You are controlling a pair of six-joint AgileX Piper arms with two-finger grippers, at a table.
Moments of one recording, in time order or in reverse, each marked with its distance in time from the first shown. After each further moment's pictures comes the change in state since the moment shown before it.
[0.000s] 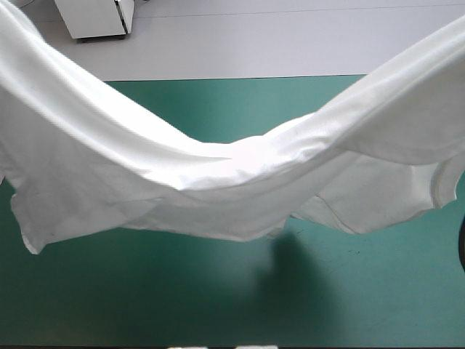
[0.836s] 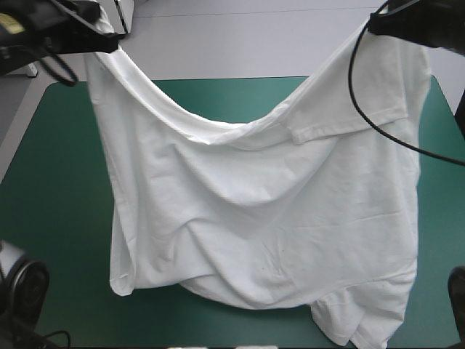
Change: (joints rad) left arm 0.000 0.402 0.003 0.320 0.316 -0.027; right arm 0.000 0.357 0.182 -0.014 0.000 0.047
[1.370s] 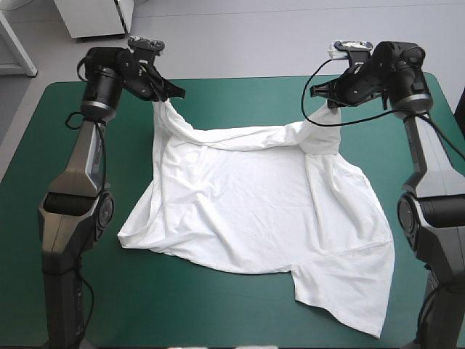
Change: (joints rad) left arm 0.000 0.599 0.011 0.080 0.011 -0.052; right arm 0.000 0.486 0.243 0.025 -0.020 -0.020
